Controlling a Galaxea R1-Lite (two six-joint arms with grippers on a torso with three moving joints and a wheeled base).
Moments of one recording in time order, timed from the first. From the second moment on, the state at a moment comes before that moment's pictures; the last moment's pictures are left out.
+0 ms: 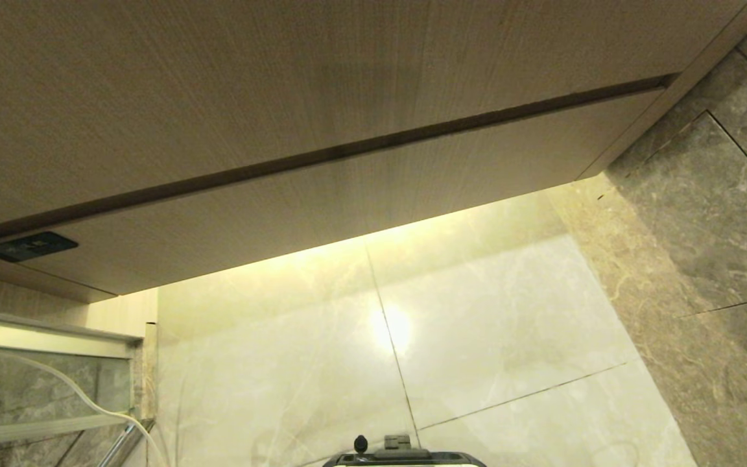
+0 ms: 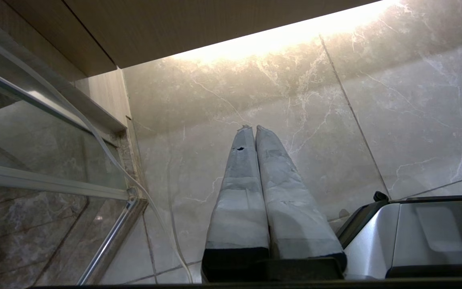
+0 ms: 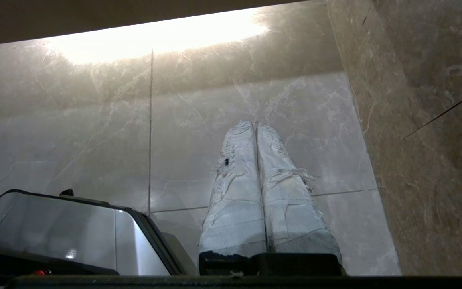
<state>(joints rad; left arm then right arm) 0.00 0.00 0.00 0.00 0.00 0.00 0.15 0.00 0.00 -0.11 0.02 -0.06</state>
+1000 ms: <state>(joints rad) 0.00 0.00 0.00 0.00 0.00 0.00 0.15 0.00 0.00 -0.11 0.02 -0.06</state>
